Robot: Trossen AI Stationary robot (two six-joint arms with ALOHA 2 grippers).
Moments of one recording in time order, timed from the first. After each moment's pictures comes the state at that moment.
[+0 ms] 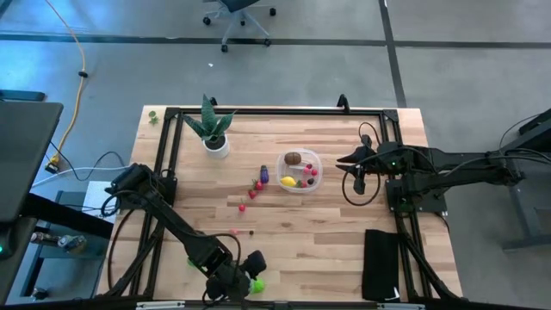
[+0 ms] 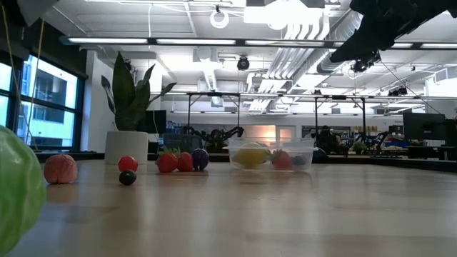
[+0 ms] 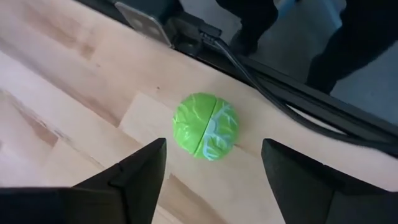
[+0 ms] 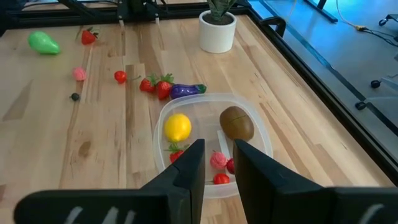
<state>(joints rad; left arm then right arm) -0.61 1.90 1.34 -0.48 -0.05 0.41 -0.04 0.69 0.59 -0.38 0.18 0.04</state>
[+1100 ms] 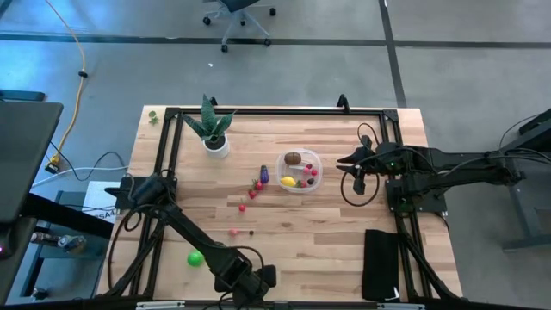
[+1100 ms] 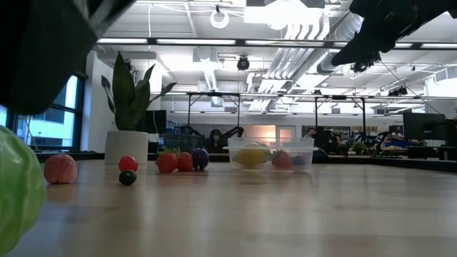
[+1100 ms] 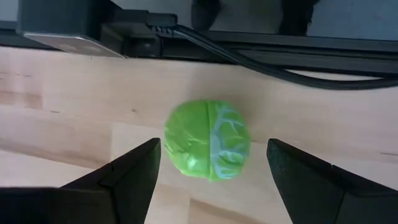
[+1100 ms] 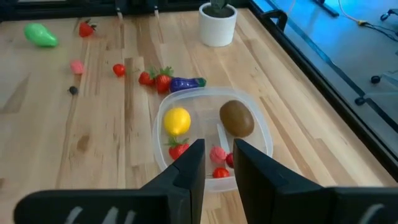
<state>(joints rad) -0.57 2.12 1.61 -0.72 0.03 0.82 -0.04 0.69 0.59 -0.40 0.18 0.04</state>
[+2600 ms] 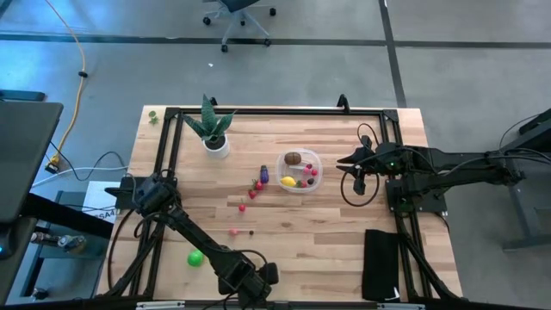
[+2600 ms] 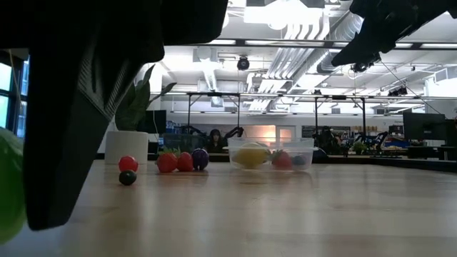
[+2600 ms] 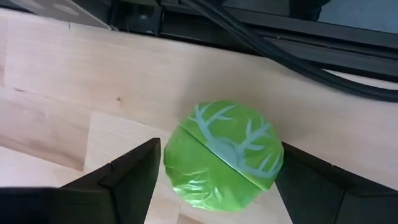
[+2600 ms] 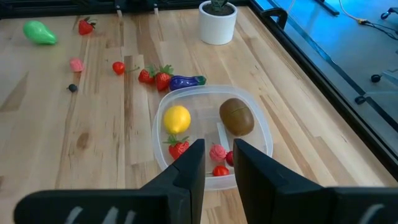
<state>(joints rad) -0.57 2.18 1.61 -0.68 0.00 0.71 -0.04 0.69 0.59 -0.41 0.18 0.04</state>
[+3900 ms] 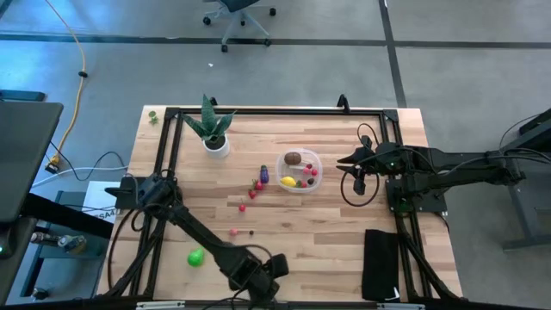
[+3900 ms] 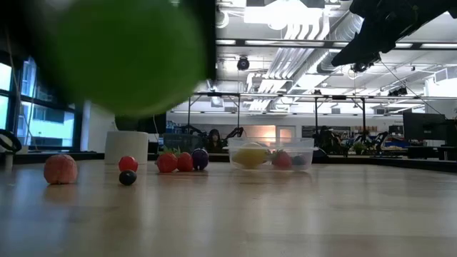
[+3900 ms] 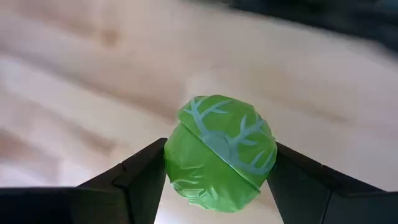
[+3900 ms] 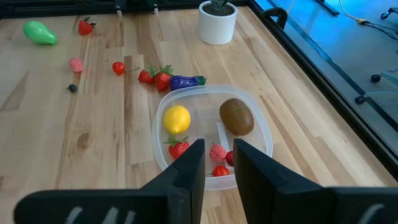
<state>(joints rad) -0.52 2.18 1.77 -0.83 -0.17 0.70 -0.04 0.69 0.59 -0.41 0.18 0.04</state>
